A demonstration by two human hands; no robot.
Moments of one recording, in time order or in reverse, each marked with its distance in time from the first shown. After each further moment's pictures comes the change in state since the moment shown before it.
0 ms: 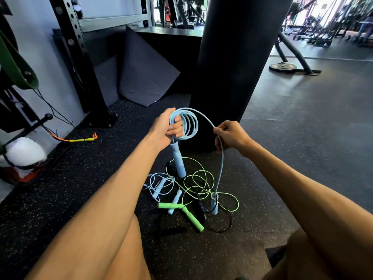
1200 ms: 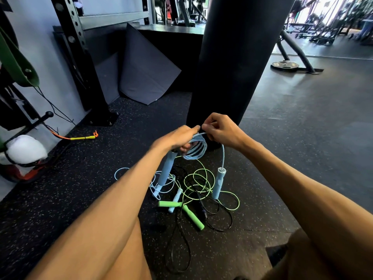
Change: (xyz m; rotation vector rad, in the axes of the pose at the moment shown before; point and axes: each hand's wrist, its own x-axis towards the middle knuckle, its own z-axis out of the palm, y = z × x) left_hand -0.005 -0.025 0.017 0.927 -0.148 -0.113; right_hand 0.004 -0.014 0.016 -0.216 -0.039 -0.328
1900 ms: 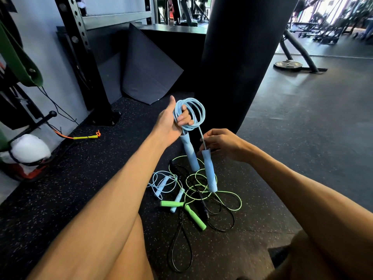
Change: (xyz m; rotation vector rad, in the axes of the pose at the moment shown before) left_hand -0.003 0.013 -0.026 -1.105 0.078 0.249; right_hand -0.007 0.018 0.016 0.463 -0.258 0.320
